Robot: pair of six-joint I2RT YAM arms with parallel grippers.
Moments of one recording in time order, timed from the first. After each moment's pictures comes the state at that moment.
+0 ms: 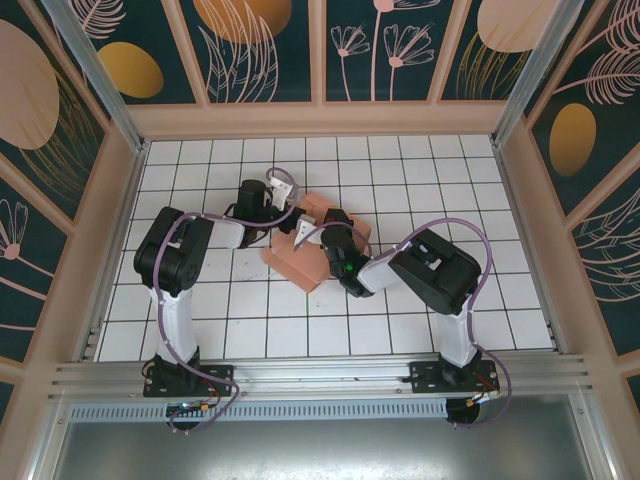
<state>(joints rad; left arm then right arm) -0.36 2.02 1.01 0.46 0.57 -0.12 0.87 1.97 0.82 0.92 0.73 -1.18</state>
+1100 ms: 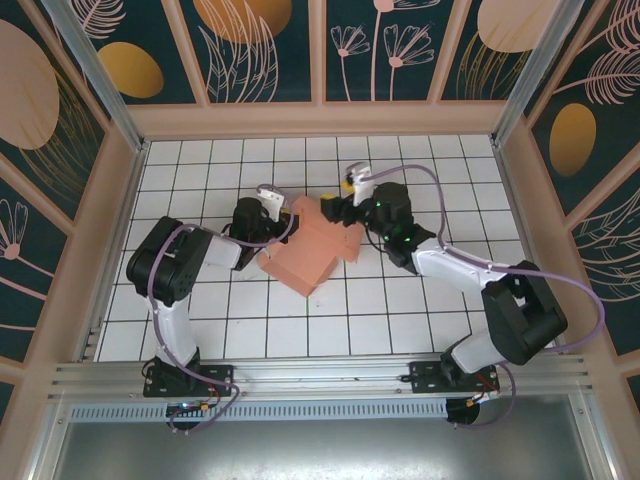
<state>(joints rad) -0.41 1.93 0.77 0.74 0.34 -0.19 0.59 1.46 0.83 0.44 -0.17 0.20</state>
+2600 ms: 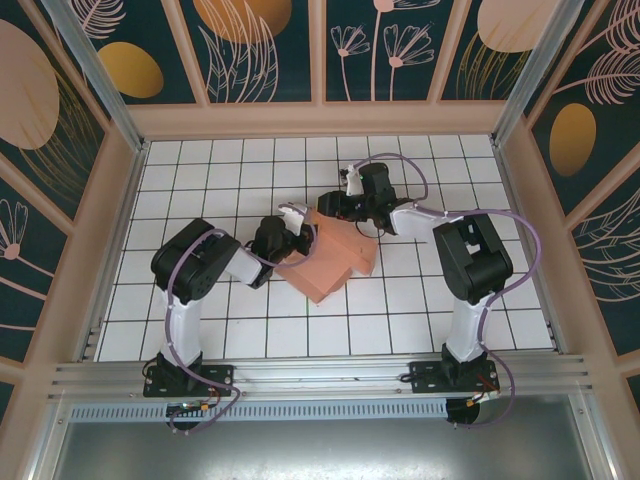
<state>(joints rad) -0.59 2.04 0.74 0.99 0.15 -0.19 0.48 1.90 1.15 0.12 -0.57 0.57</state>
